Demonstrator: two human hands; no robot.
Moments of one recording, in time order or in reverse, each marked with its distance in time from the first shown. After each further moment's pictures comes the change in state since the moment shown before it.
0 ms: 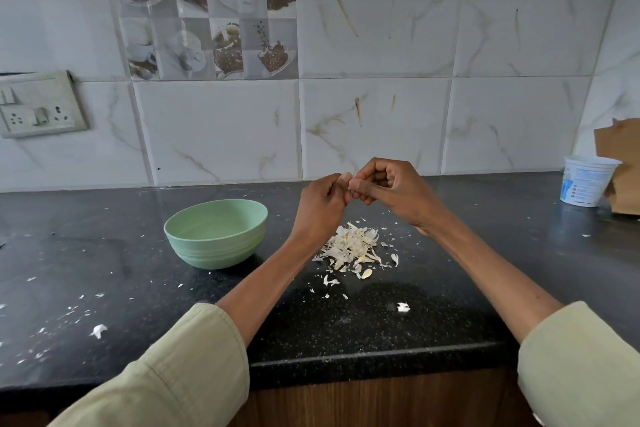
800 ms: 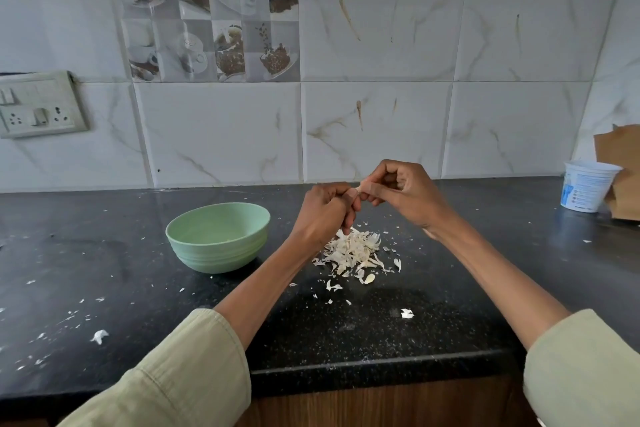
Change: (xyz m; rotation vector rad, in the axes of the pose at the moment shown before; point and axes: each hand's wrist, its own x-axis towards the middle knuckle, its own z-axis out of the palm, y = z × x) left_hand -0.002 0.005 -0.006 -0.115 -0.132 -0.105; right_hand 0.002 0.006 -0.009 -0.030 0.029 -0.031
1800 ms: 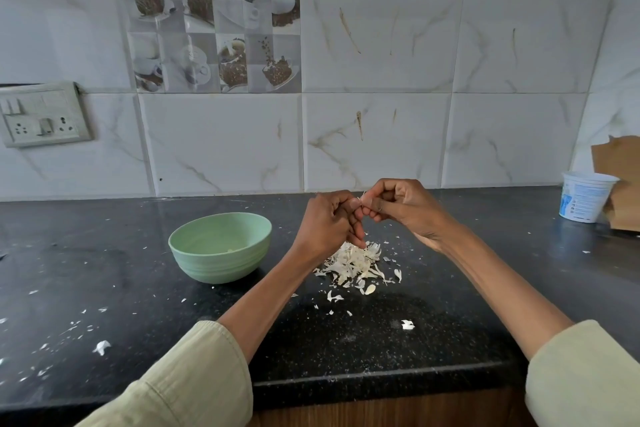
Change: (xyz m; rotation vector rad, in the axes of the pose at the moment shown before) left_hand 0.003 -0.002 0.003 -0.051 -0.044 0.068; right_hand -0.001 0.002 -0.003 0.221 -0.091 0.148
